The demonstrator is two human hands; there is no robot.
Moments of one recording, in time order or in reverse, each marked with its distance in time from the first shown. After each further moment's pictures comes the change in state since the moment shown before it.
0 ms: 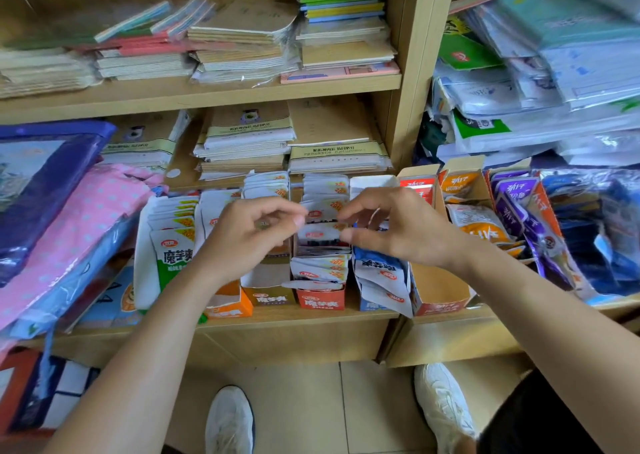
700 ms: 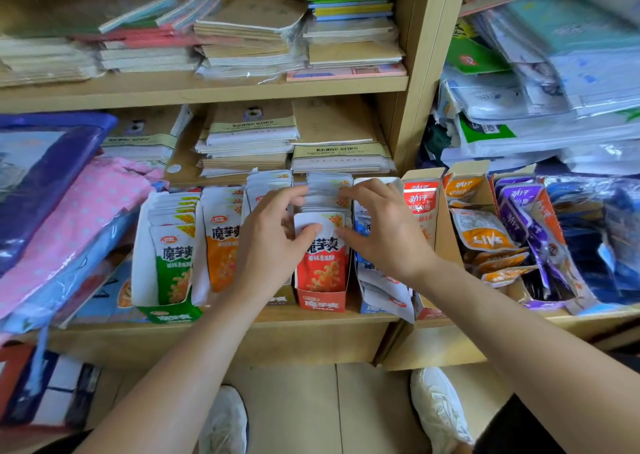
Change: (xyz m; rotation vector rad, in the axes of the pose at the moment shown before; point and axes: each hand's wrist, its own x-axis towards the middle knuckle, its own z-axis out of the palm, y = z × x) left_hand 0.009 -0.026 0.049 0.230 0.398 0.133; right_hand 0.007 0.011 0.041 -0.319 0.301 0.037
